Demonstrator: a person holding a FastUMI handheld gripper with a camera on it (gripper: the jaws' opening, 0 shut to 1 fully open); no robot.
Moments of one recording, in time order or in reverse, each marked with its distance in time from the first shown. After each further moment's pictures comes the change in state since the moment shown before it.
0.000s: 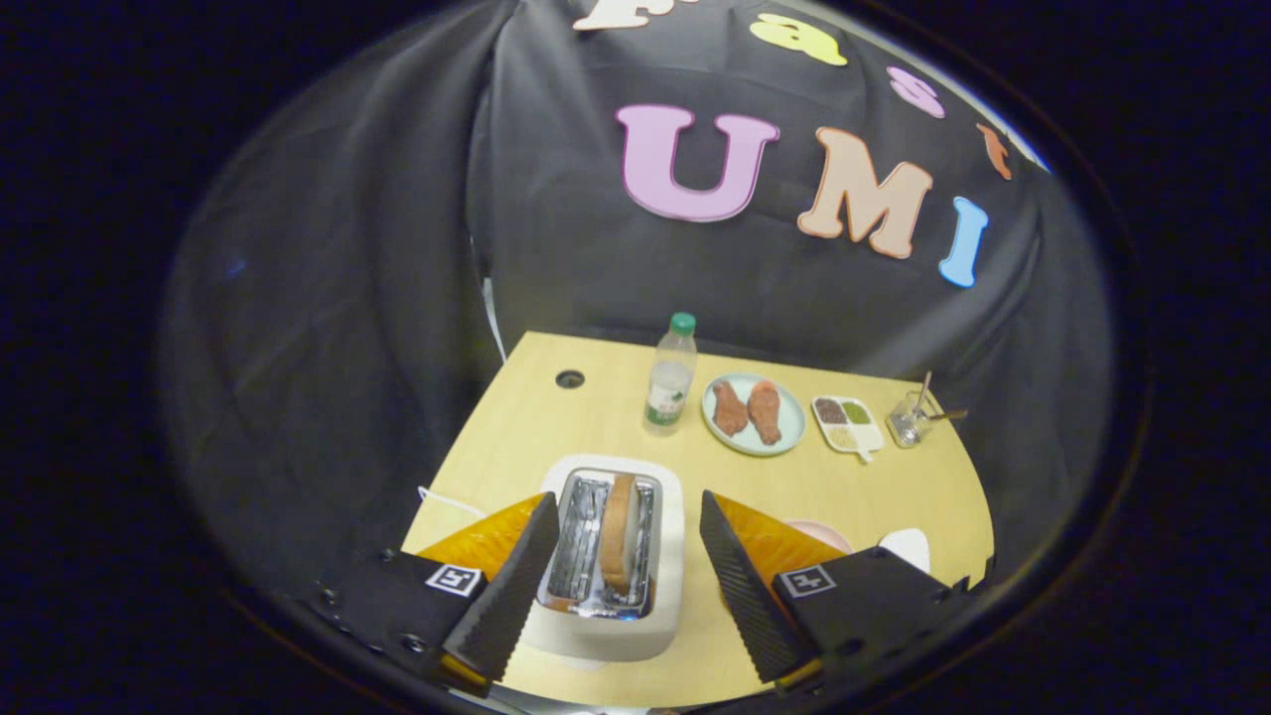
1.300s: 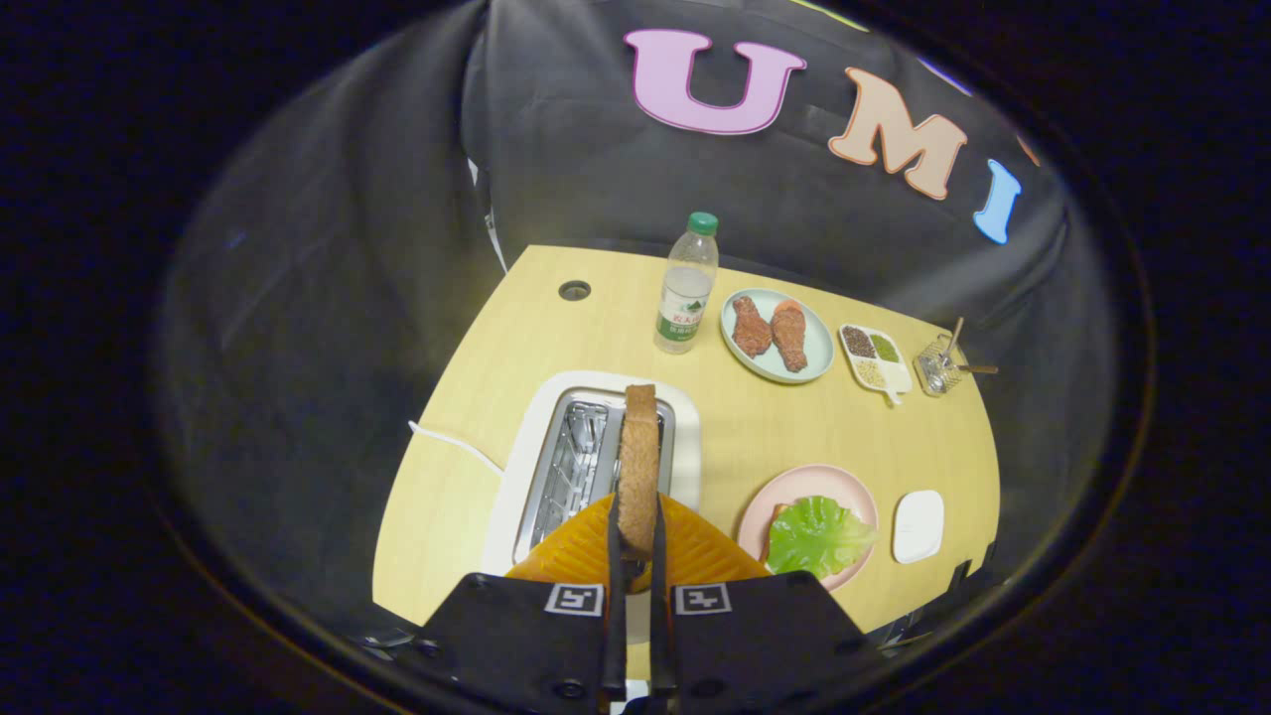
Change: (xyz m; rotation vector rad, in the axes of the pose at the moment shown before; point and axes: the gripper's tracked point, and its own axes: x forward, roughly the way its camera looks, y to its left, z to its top) arm 0.013 -0.006 -0.023 0.019 0.200 0.054
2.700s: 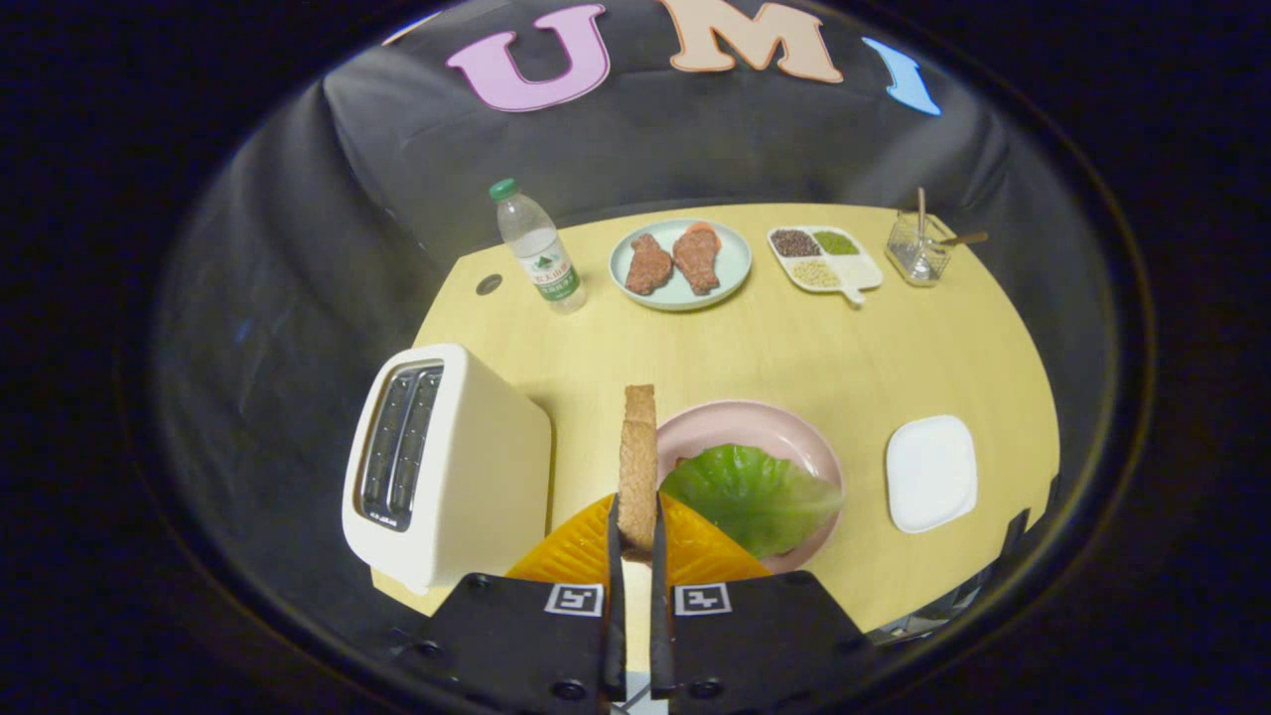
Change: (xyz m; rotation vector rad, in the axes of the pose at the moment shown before) arm 0.055 -0.168 -0.085 0.260 0.124 0.137
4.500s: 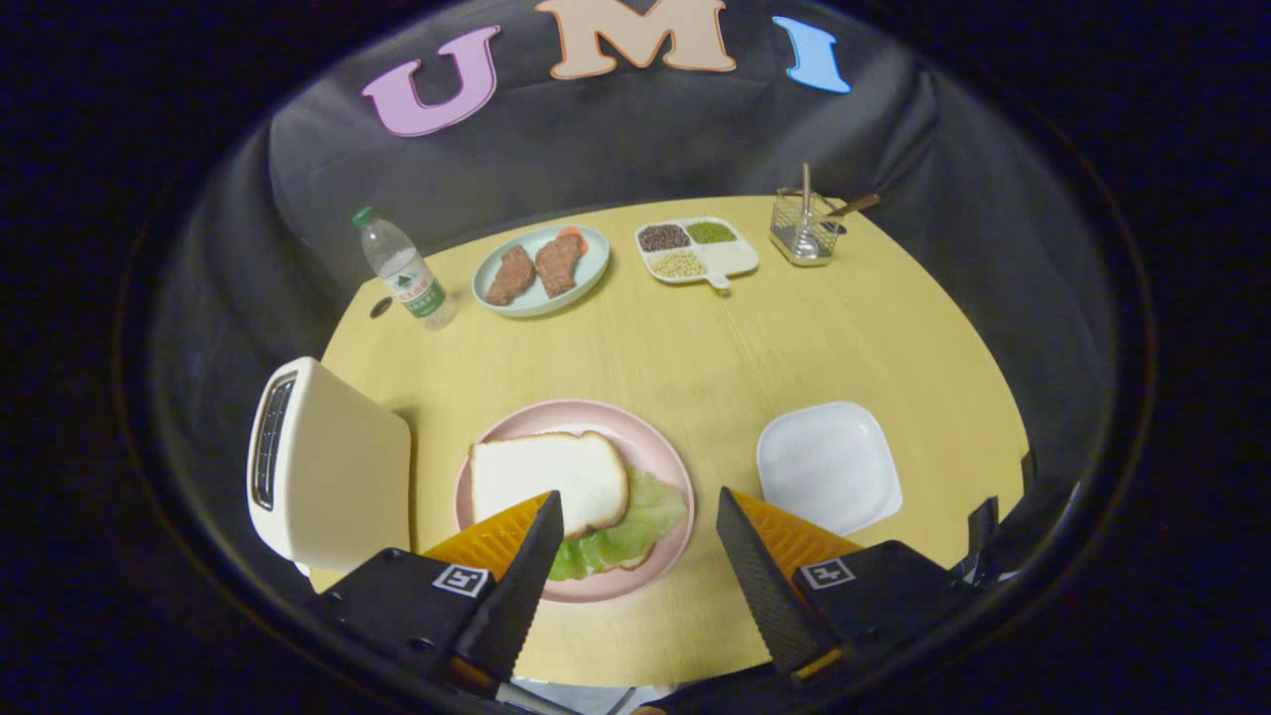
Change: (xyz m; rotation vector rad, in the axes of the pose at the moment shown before) arm -0.008 -0.129 0.007 0.051 -0.137 -0.161
